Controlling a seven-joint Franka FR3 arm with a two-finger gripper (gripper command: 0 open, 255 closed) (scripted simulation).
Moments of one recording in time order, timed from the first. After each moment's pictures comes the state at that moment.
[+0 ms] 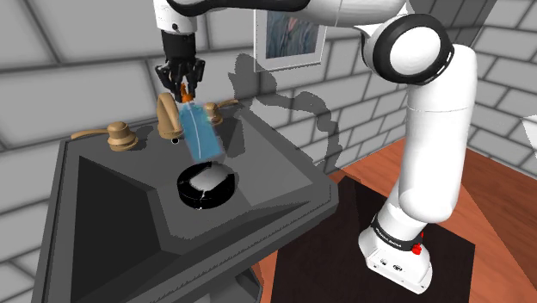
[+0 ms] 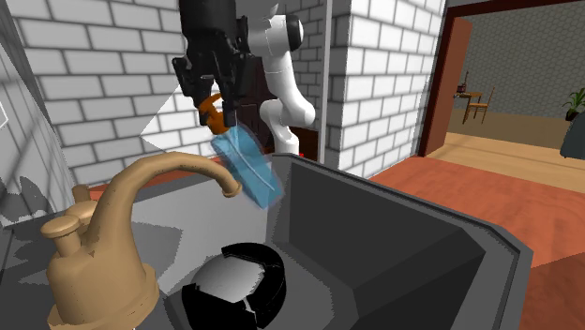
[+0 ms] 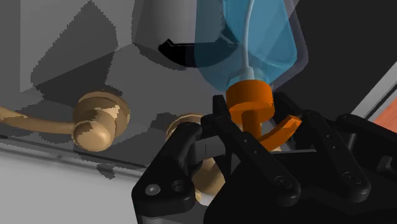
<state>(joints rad) 0.09 0.34 0.43 -1.25 -0.14 1.66 0.35</state>
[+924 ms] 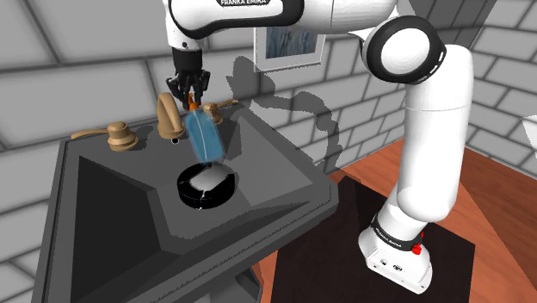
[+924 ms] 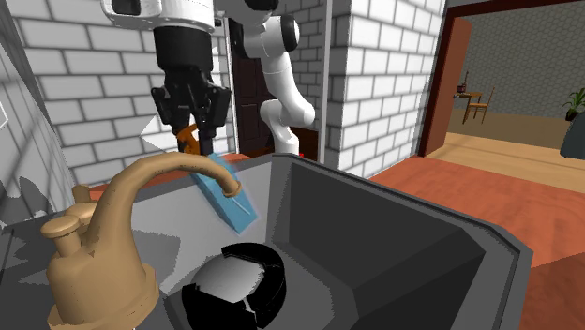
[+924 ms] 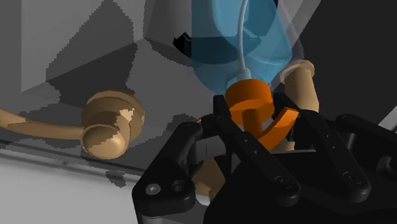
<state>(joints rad) 0.04 0.36 0.41 -1.33 -0.14 1.76 0.30</state>
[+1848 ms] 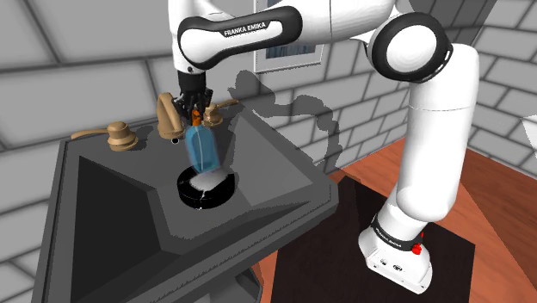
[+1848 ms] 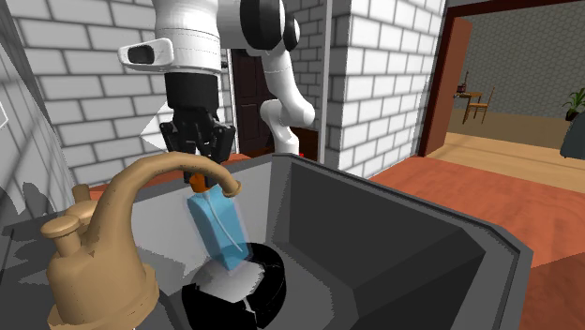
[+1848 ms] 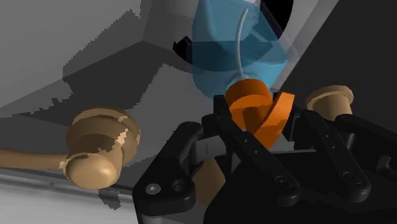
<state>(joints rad) 0.03 0.33 0.41 -1.53 -0.14 1.95 0.31</state>
